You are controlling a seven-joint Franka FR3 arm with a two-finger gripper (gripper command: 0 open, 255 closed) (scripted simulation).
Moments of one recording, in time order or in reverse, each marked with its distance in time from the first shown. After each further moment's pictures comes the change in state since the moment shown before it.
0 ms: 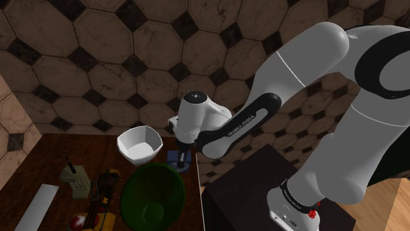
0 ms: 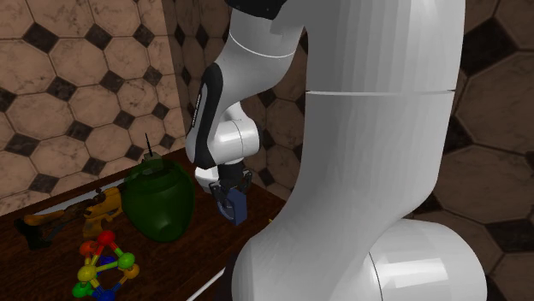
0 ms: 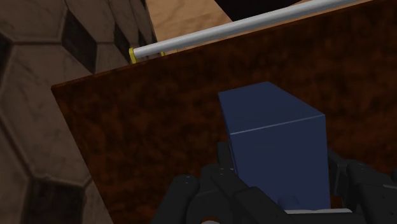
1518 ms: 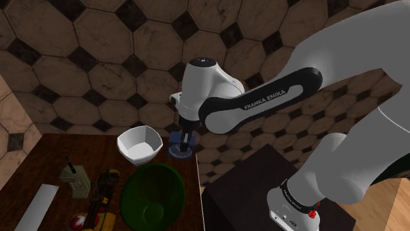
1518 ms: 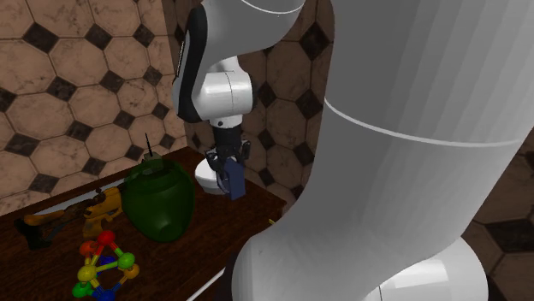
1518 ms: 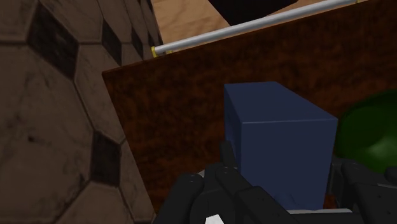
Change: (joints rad) arm -0.017 -0.255 0.032 0.049 0.158 -0.289 -0.113
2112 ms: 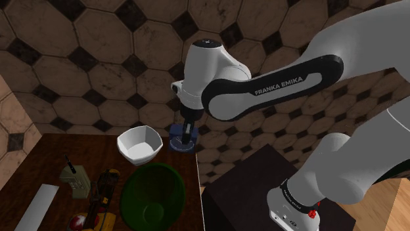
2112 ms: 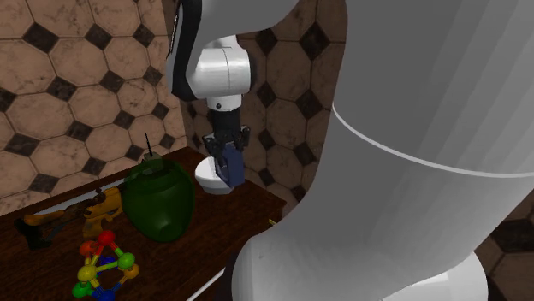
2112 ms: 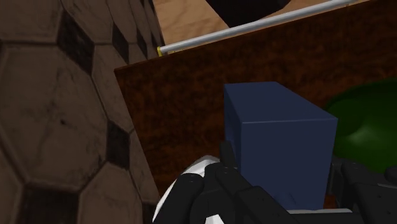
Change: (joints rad) arm 0.003 -0.082 -0.006 0.047 0.031 -0.125 -0.023
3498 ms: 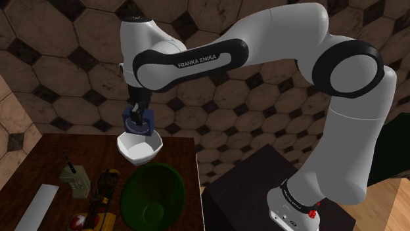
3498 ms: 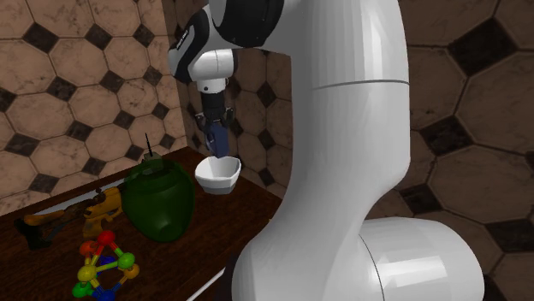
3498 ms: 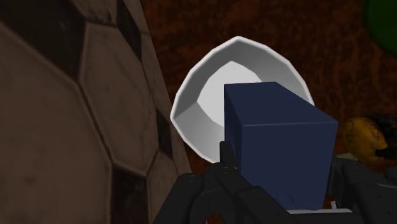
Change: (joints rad) arm 0.051 0.560 -0.011 0.721 -0.203 -0.193 0.117
